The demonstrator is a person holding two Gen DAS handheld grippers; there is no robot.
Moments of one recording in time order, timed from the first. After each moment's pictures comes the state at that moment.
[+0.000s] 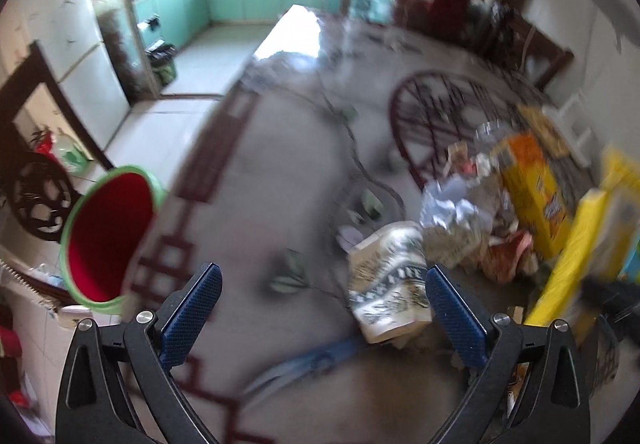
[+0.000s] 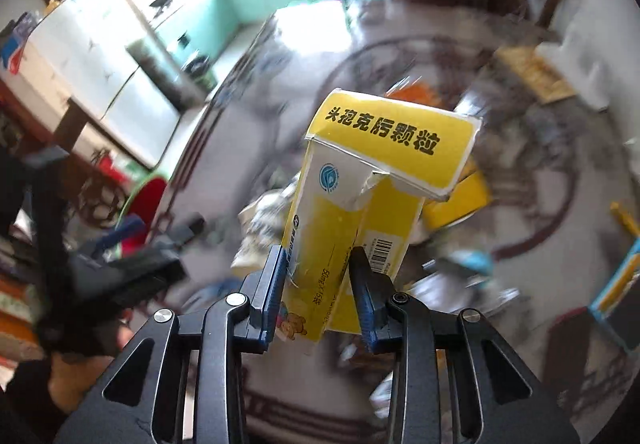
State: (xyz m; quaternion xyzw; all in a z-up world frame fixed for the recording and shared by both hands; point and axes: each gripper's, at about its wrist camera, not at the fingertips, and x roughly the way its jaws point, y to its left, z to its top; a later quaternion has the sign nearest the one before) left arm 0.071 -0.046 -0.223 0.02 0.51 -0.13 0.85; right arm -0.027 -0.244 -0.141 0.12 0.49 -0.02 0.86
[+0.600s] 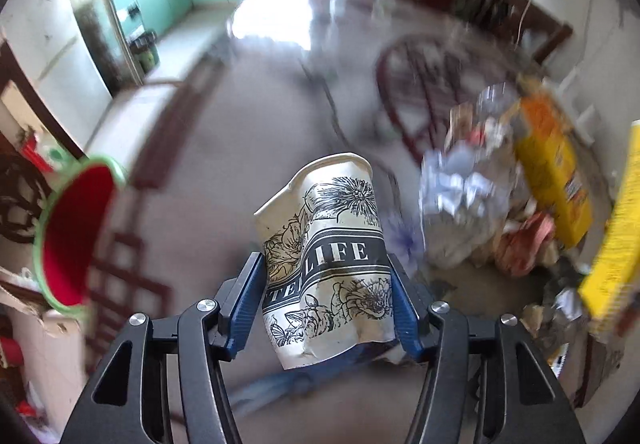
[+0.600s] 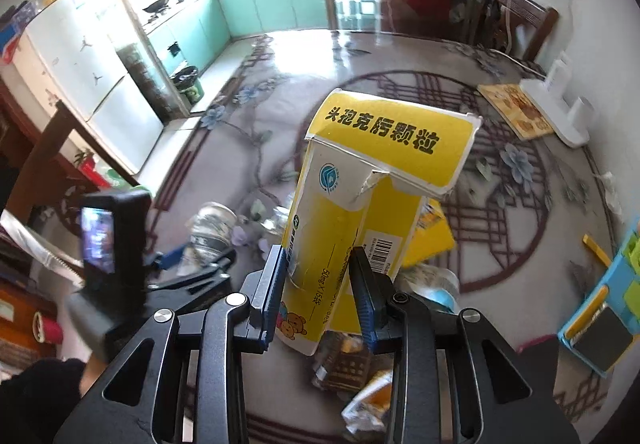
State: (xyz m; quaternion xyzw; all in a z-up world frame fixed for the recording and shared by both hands) left arm 0.092 -0.066 -0.250 0.03 0.52 -0.14 0.84; right arm -0.004 -0.210 -0.136 0.08 0.48 -0.04 0.88
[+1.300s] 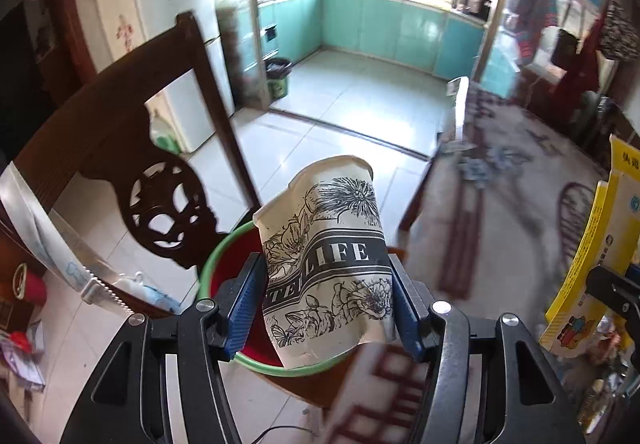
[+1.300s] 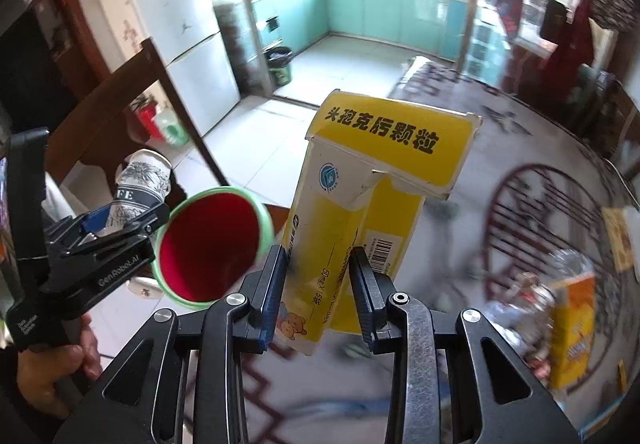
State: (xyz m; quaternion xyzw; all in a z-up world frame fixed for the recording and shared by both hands) left arm 0.144 0.214 -0.193 -0.04 0.46 0.05 0.89; right arm 0.117 -0.002 -0.149 -0.03 0.47 0.11 0.88
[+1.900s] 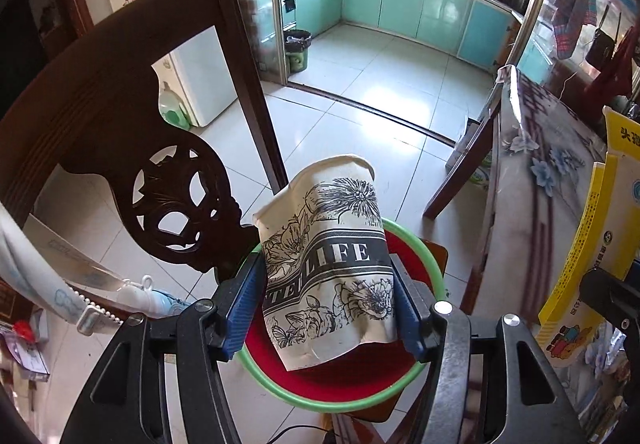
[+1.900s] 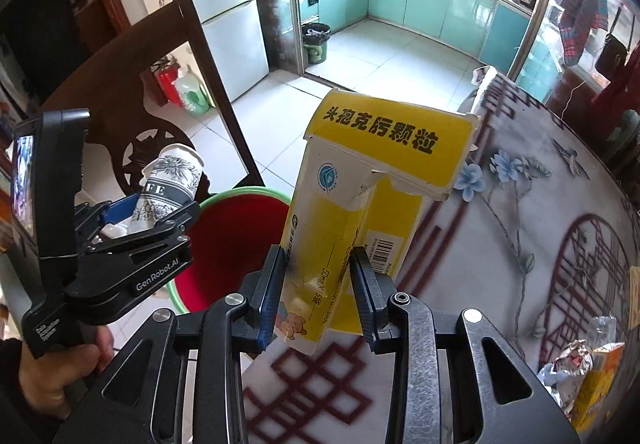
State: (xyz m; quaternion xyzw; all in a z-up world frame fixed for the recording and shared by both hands) left arm 0.202 0.276 -0.249 -0.05 0.49 0.07 0.87; right arm 0.168 0.082 -0.182 -0.08 0.49 0.14 0.85
